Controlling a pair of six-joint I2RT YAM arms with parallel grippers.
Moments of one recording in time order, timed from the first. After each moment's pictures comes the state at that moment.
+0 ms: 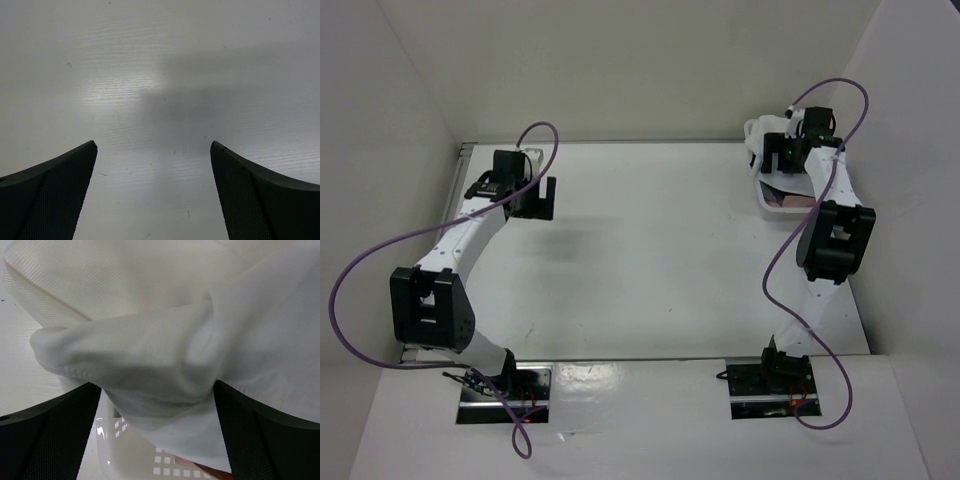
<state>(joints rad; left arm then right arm) -0.09 1.53 1.26 -0.58 -0.05 -0.01 -0.21 2.06 1.85 -0.62 -0.16 -0.15</state>
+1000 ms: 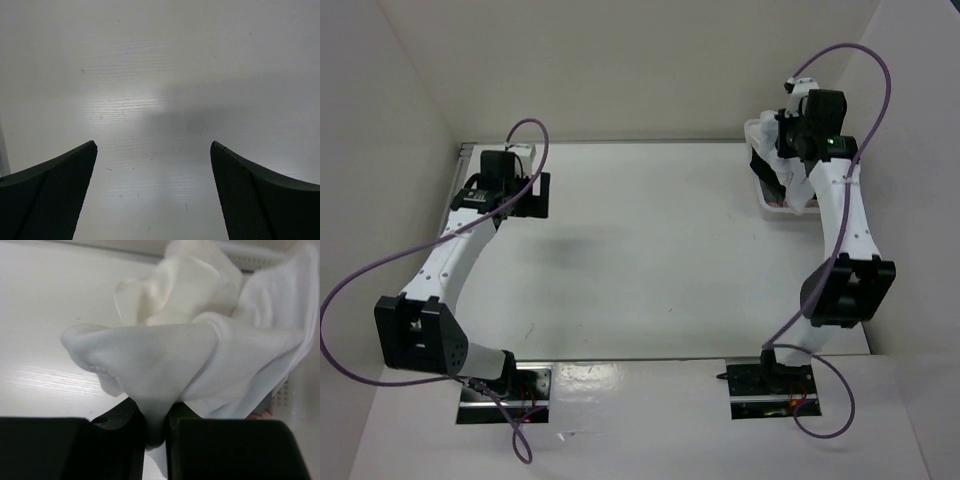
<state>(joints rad) -0.09 1.41 1.24 -0.59 -0.04 -0.01 -0.11 1.69 1.74 -0.62 -0.08 -0.18</state>
